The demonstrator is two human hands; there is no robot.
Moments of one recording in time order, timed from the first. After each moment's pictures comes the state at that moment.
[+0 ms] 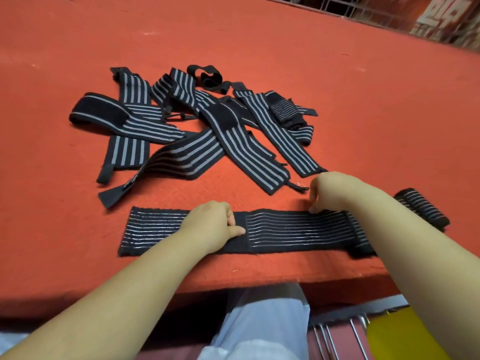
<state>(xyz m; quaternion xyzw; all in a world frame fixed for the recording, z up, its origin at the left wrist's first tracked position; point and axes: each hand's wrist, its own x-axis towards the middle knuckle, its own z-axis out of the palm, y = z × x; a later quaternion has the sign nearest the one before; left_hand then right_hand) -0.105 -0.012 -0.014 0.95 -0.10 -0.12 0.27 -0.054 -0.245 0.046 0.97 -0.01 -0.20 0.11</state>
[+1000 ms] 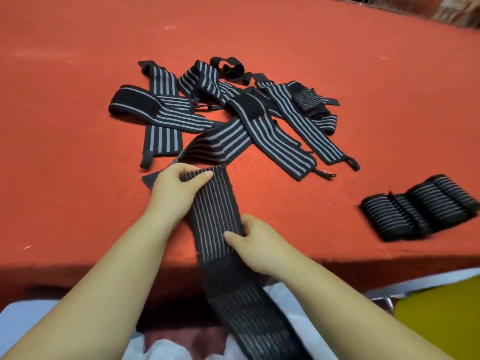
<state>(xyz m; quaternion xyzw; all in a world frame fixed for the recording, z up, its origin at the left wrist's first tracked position) -0.108 0.083 -0.016 0.79 0.09 0.08 0.60 -0.168 -0.072 -0.011 0.90 0.01 -0.22 -0.37</state>
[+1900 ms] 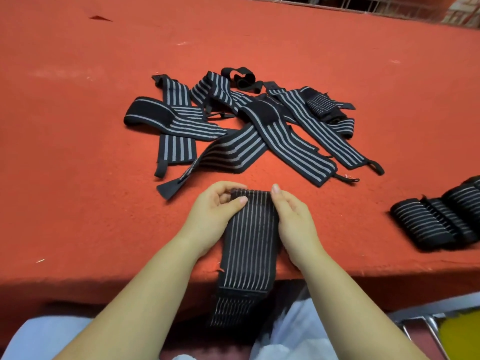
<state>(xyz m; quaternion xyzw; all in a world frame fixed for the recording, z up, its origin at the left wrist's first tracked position) -0.117 0.065 -0.044 0.66 -0.05 -0.04 0.75 -0.134 -0.078 -0.033 0.73 -0.05 0.01 -0.68</state>
